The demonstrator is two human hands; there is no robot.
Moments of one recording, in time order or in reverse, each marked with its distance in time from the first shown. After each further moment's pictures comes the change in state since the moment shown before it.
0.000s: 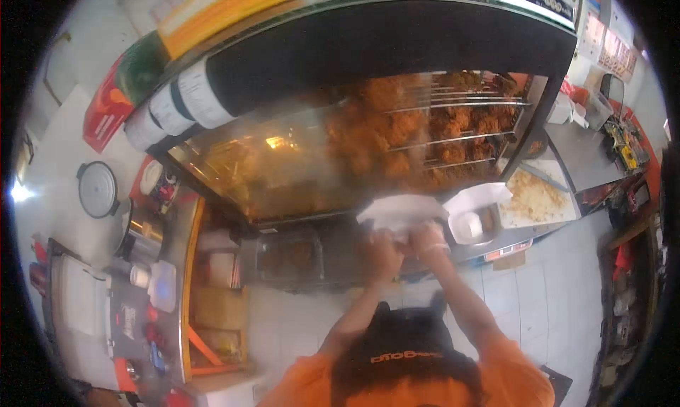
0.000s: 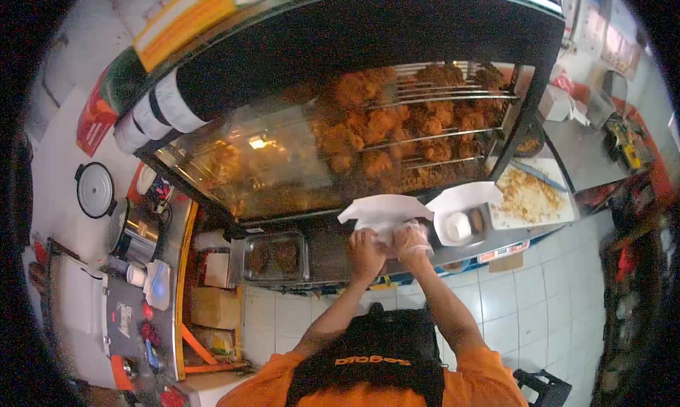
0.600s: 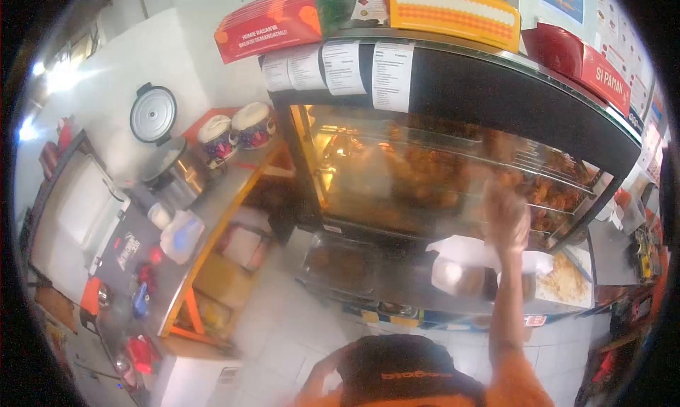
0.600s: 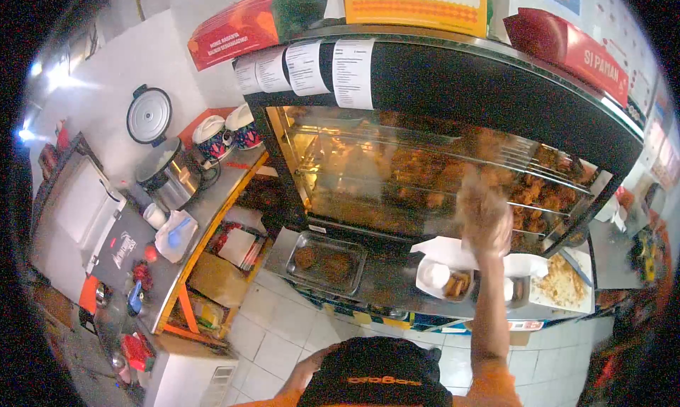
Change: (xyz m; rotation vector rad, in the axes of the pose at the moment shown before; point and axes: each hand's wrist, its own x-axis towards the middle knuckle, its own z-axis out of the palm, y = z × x) left_hand -0.298 -0.220 -0.150 -0.757 -0.691 -0.642; right_hand 0.022 -0.164 -0.300 0.329 0.590 -0.122
